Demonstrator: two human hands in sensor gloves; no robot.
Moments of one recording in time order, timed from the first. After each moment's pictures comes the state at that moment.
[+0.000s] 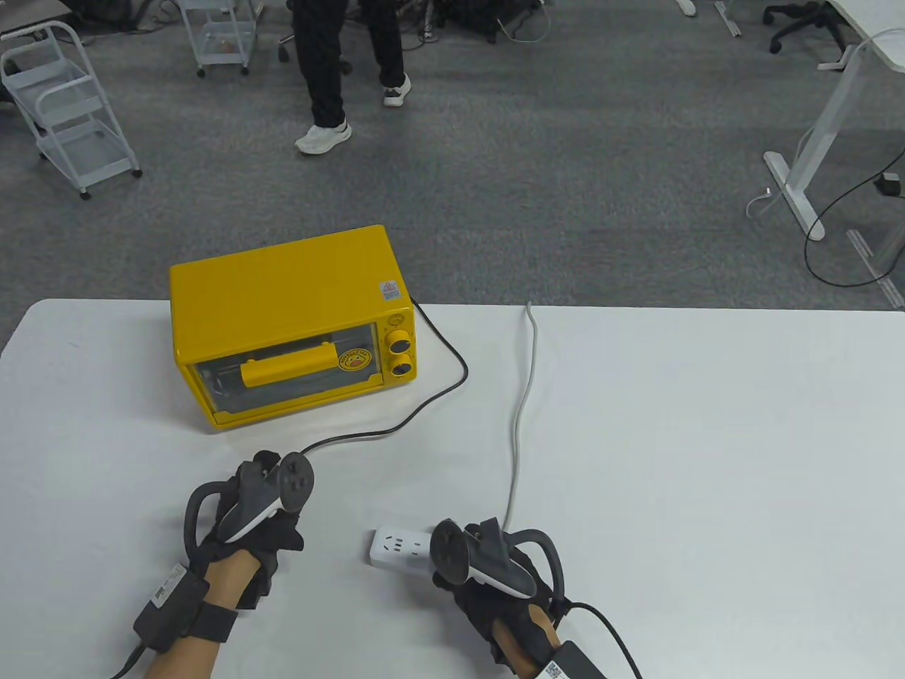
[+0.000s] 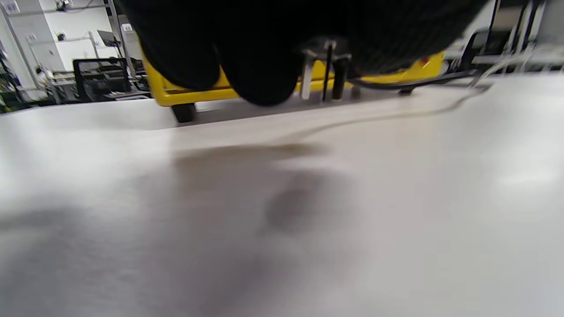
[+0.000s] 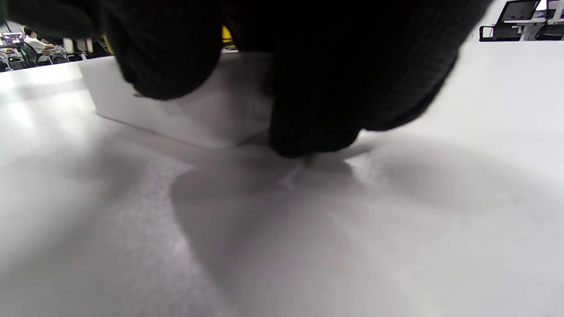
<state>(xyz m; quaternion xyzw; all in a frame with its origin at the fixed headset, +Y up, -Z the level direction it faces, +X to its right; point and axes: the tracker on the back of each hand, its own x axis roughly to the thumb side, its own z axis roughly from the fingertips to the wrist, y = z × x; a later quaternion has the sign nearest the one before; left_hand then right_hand) -0.255 -0.732 -0.345 -0.07 0.00 -0.01 1.00 0.021 -0.752 -0.286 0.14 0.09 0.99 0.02</state>
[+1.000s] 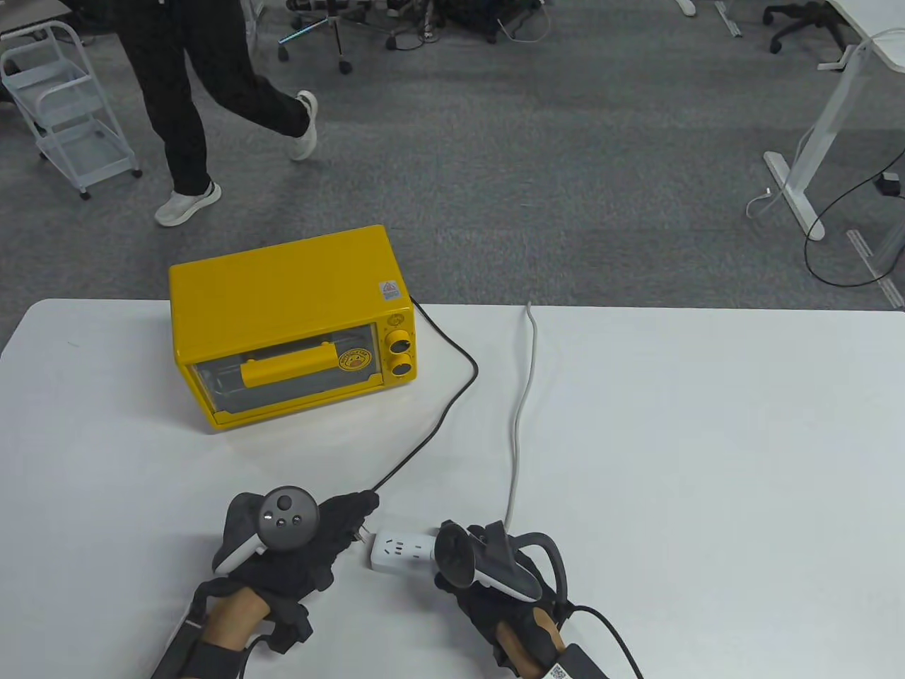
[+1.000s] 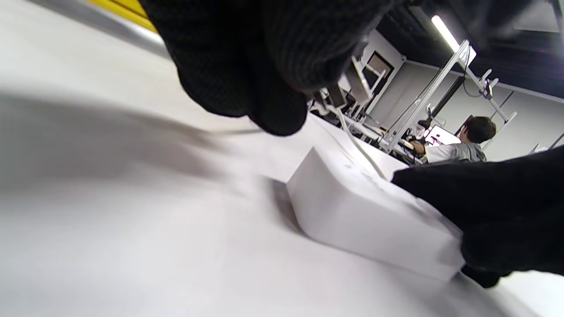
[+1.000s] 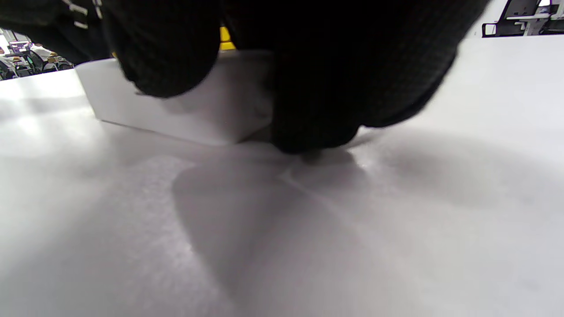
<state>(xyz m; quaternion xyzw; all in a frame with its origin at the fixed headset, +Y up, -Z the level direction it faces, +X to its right) -0.225 -0.737 -0.311 -0.09 -0.19 0.23 0.95 0.026 -0.754 -0.283 0.14 0.09 0.99 0.03</state>
